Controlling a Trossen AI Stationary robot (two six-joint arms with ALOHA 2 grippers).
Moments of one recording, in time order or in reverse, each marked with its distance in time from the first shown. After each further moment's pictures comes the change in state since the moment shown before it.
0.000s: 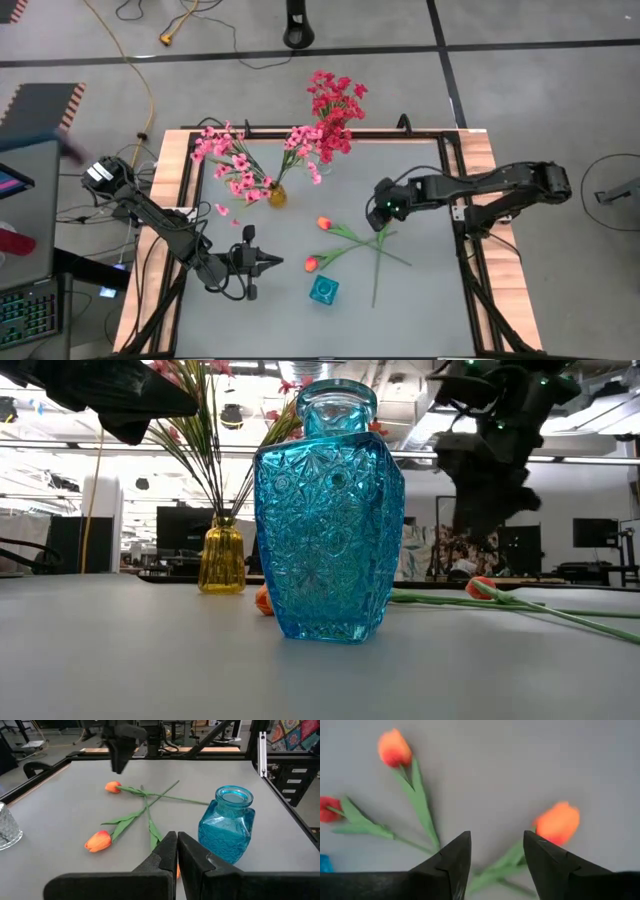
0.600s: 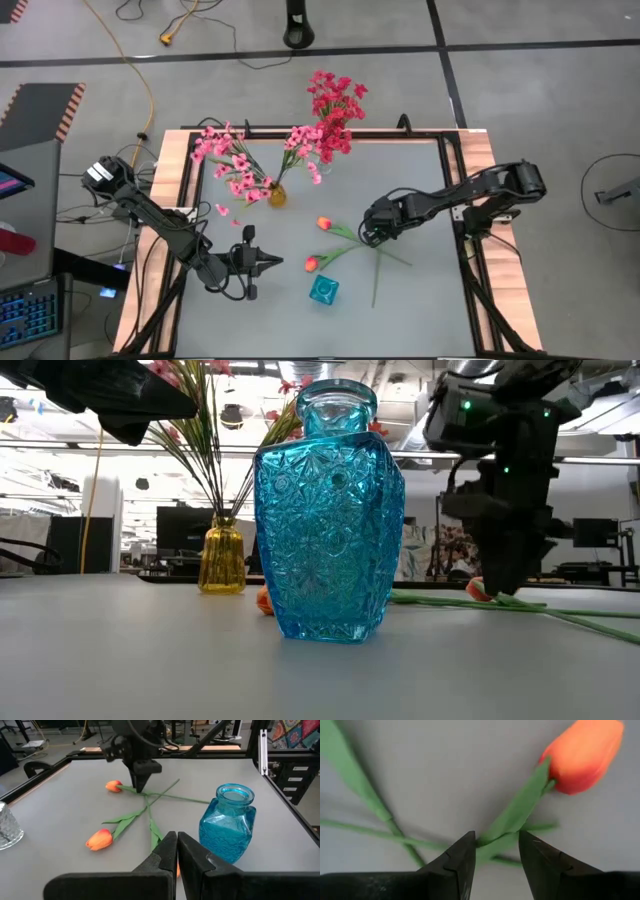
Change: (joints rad) left arm 0.000 0.000 0.000 -0.009 0.000 0.000; right arm 0.116 0.235 0.000 -0.052 0.001 0.229
